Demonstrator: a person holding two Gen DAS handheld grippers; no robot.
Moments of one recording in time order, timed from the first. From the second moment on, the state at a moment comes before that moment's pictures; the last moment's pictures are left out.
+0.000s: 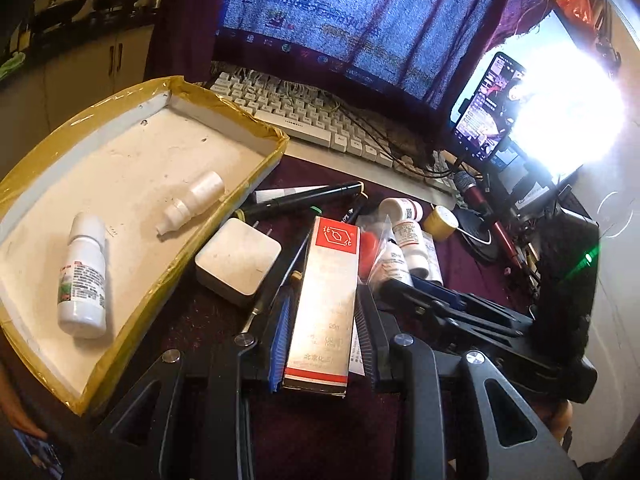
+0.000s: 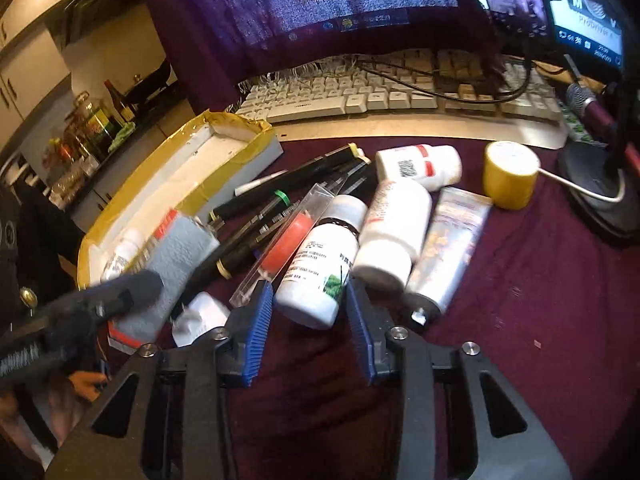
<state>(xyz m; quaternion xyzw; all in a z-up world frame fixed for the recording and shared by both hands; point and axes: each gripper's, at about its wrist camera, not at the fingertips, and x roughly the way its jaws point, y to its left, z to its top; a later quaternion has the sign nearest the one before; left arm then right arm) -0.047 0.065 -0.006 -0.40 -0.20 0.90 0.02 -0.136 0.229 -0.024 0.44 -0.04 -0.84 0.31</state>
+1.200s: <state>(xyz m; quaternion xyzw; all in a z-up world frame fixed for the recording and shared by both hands) -0.033 0.046 0.006 -0.39 -0.23 0.89 0.02 -0.117 0.224 -0.024 0.42 0.04 -0.86 0.28</state>
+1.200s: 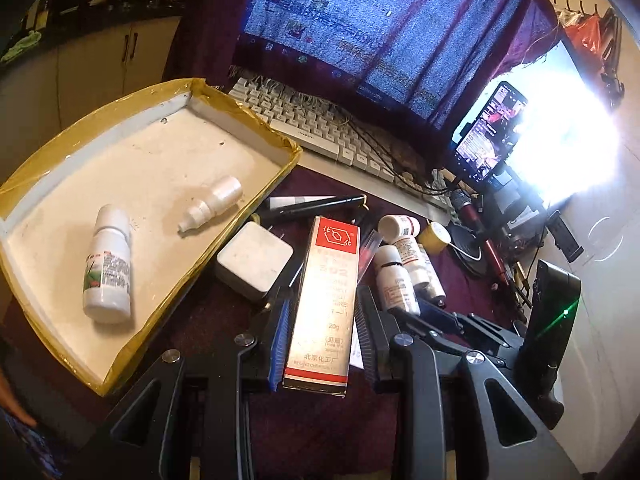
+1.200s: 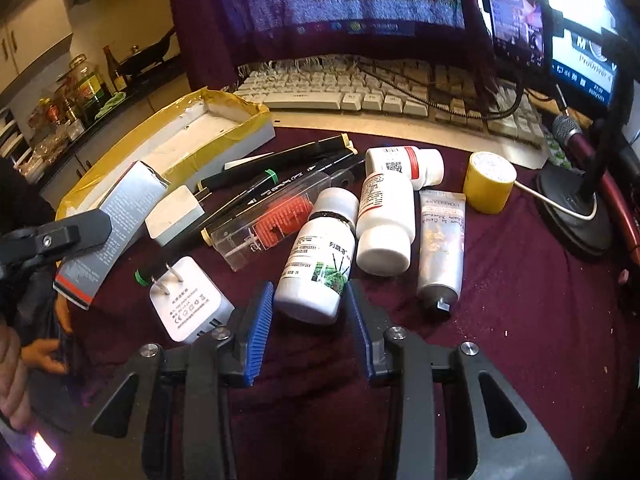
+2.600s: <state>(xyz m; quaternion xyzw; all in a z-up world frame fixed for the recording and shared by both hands) -0.017 -0.030 0.006 -0.37 -0.31 0.88 -0.01 -0.119 0.179 0.030 0.36 -0.05 -0.85 0.37</state>
